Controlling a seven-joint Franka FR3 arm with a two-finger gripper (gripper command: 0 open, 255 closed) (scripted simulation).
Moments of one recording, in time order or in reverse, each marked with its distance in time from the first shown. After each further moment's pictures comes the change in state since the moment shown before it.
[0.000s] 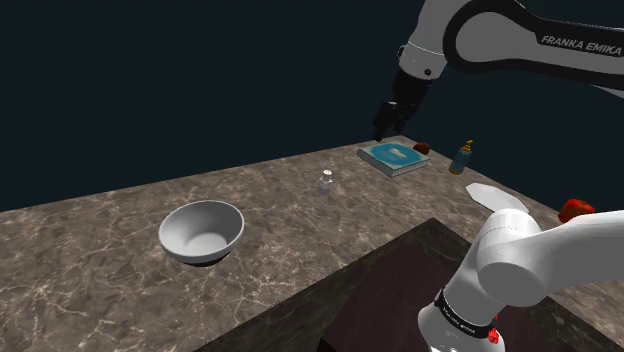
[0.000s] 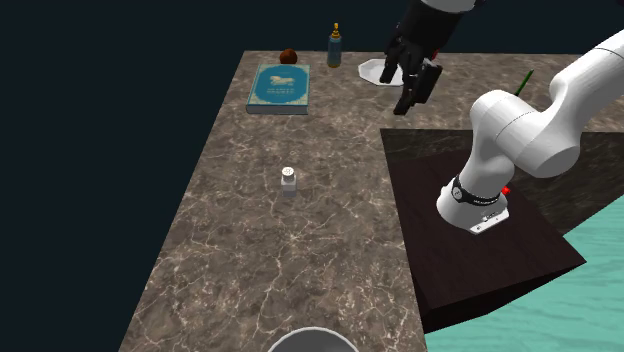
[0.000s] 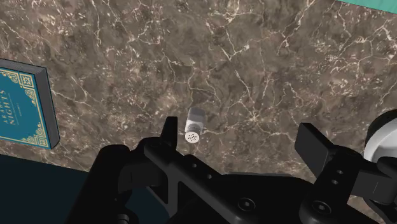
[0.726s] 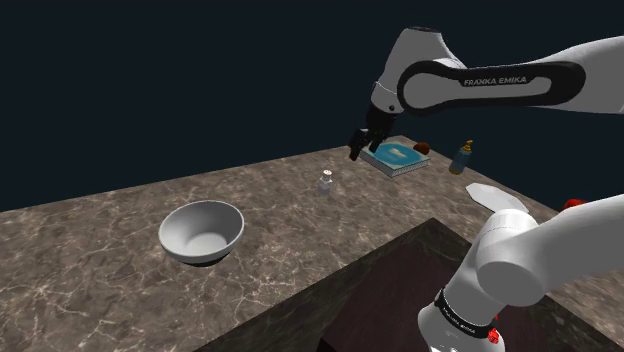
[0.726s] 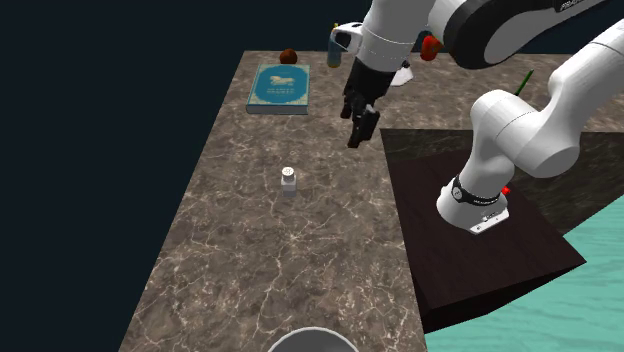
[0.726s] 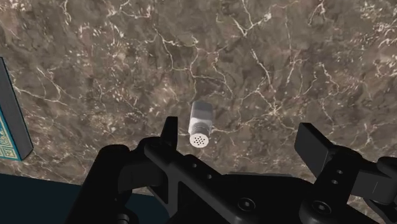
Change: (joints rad) arm -0.019 0.162 -0.086 -0.149 -0.013 0.347 -0.021
